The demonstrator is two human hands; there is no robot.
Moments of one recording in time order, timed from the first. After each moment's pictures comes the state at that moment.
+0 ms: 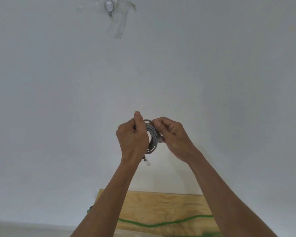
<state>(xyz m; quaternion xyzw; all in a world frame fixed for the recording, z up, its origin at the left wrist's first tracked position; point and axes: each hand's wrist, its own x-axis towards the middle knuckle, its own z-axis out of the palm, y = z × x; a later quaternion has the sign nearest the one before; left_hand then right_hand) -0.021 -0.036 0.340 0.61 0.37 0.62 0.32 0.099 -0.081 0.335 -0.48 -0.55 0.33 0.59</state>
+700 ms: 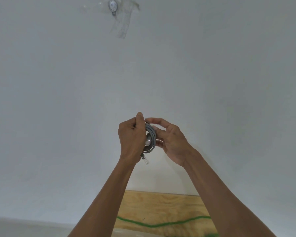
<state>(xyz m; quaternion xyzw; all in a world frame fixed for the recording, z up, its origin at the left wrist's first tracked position) -0.027 -0.025 0.341 0.58 0.38 0.59 0.40 0.086 -0.076 0.334 -0.44 -0.47 0.47 0.61</state>
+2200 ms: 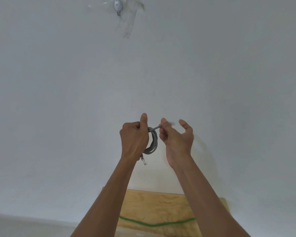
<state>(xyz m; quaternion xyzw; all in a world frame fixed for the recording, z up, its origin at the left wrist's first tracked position) -0.030 -0.013 0.330 0.64 0.44 0.52 0.36 0.060 -0.077 0.336 -0.41 -0.15 0.36 0.83</state>
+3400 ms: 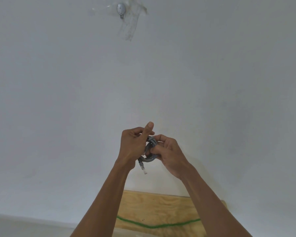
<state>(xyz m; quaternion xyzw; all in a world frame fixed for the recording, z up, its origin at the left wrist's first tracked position) -0.046 -0.021 0.326 0.61 0.40 0.46 0.50 0.070 -0.081 0.300 -0.46 -0.47 0.46 0.59</state>
